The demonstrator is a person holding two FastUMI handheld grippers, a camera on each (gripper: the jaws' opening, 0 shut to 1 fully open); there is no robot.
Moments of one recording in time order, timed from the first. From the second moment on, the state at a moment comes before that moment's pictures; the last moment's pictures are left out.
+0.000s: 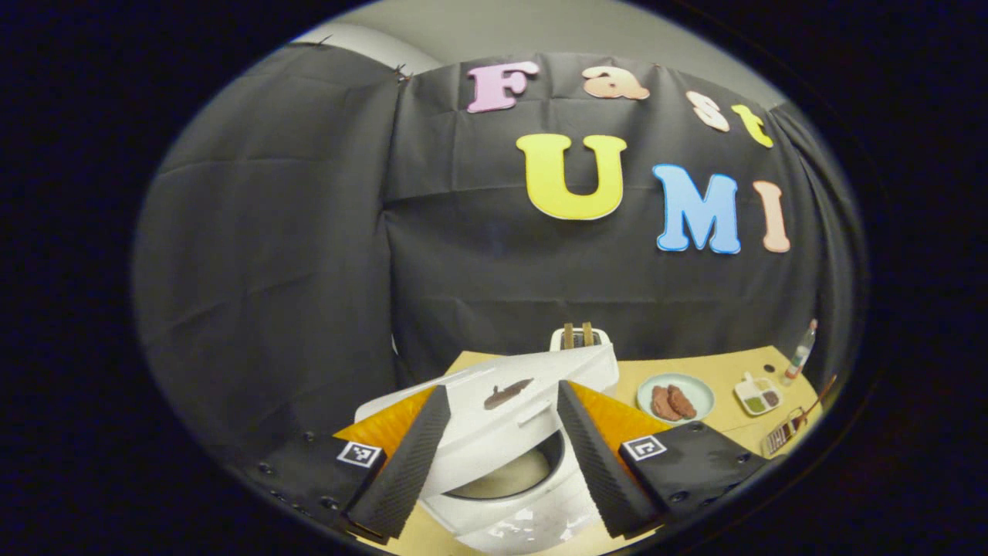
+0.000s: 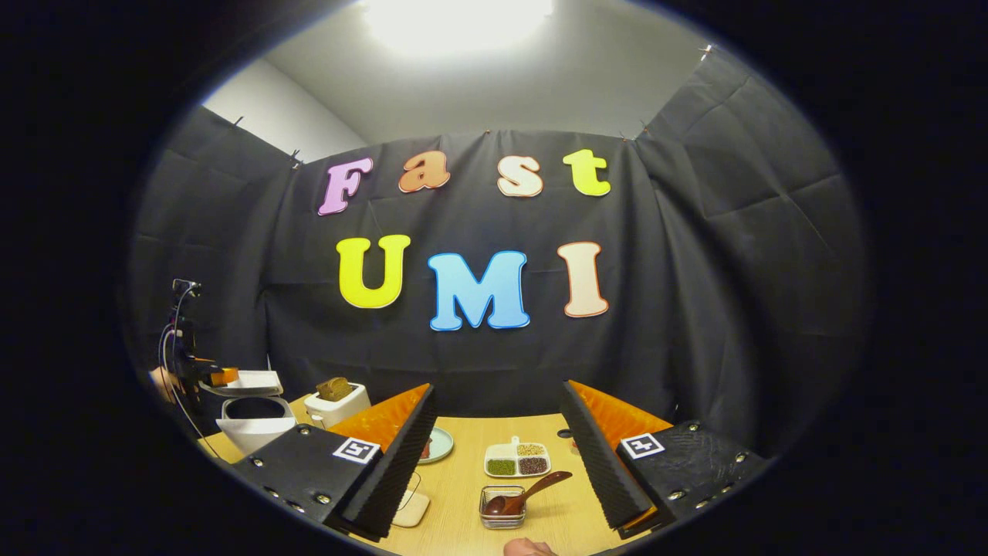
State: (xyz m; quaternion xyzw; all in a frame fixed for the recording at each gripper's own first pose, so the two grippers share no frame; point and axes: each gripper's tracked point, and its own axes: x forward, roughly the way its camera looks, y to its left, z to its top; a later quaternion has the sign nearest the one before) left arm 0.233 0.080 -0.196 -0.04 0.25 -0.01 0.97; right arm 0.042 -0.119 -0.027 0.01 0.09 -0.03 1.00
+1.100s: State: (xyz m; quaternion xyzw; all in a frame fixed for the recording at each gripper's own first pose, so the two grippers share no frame) left arm 0.194 0.054 -0.300 -0.04 0.33 -0.01 0.94; right arm 0.045 -0.111 -0.043 0.01 0.11 -0.03 0.99
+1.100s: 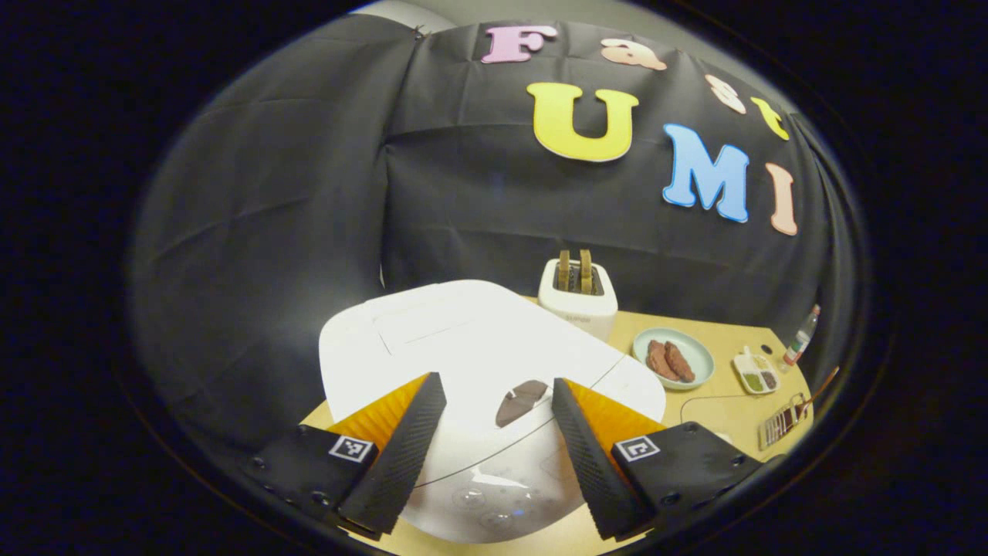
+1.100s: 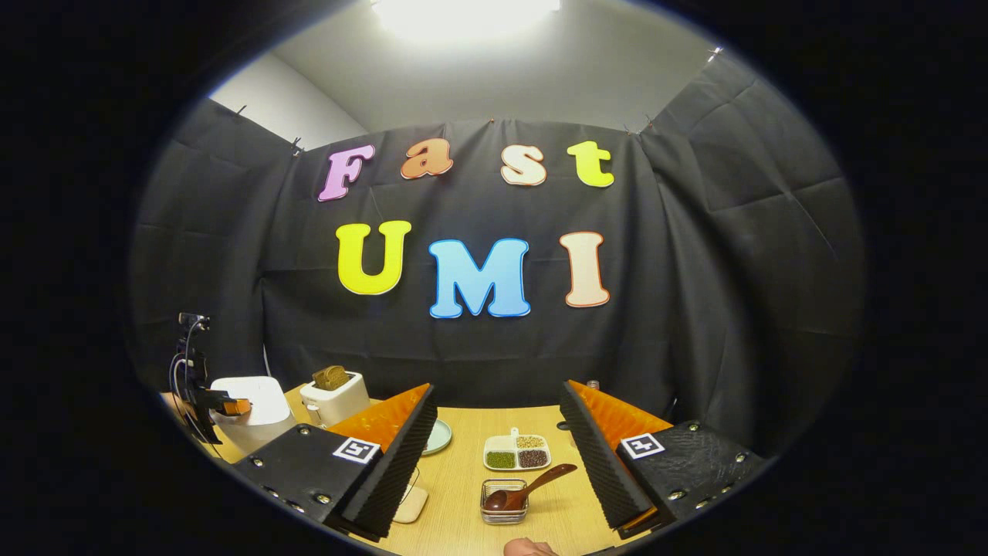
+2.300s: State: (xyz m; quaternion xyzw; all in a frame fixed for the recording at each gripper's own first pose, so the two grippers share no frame) left arm 0.049 0.007 -0.001 -0.04 0.02 -0.07 1.00; right arm 0.044 -0.059 0.020 0.03 0.01 0.00 1.00
